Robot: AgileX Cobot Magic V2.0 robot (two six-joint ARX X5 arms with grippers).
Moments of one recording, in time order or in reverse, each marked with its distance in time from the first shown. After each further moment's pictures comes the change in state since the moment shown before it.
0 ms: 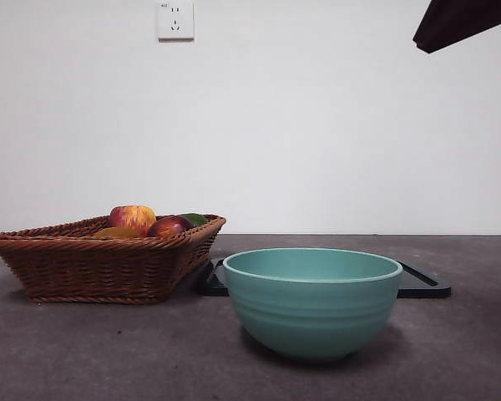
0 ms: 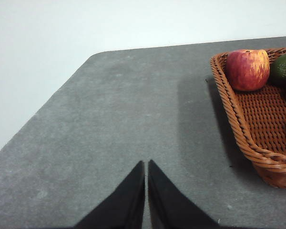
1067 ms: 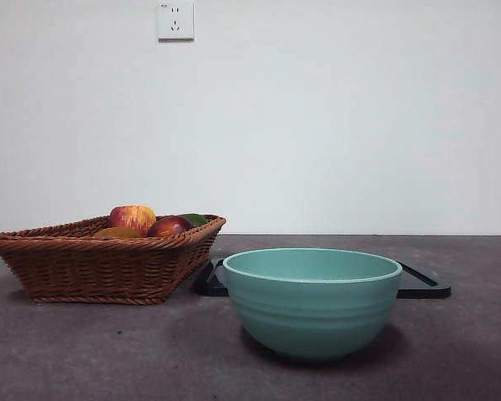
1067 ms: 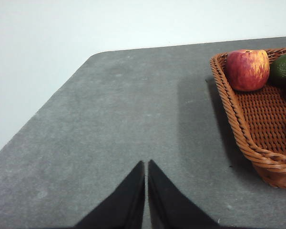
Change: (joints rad) left arm 0.000 0.000 0.000 0.000 0.000 0.000; right arm -0.600 -0.587 -0.538 0.621 0.155 -0.259
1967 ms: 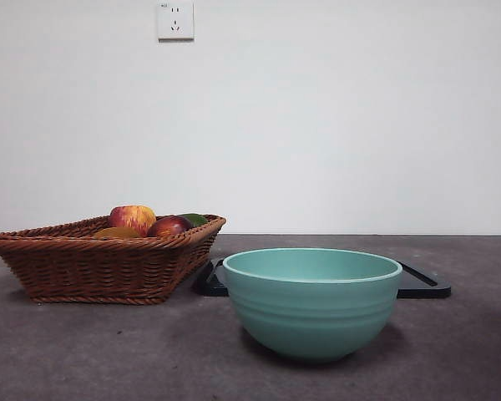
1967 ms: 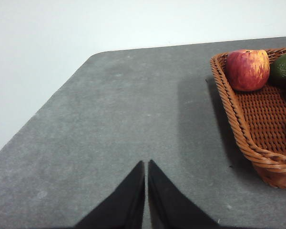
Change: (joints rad) left arm 0.000 0.000 0.000 0.000 0.000 0.000; right arm -0.005 -0.260 -0.314 0.010 0.206 0.037
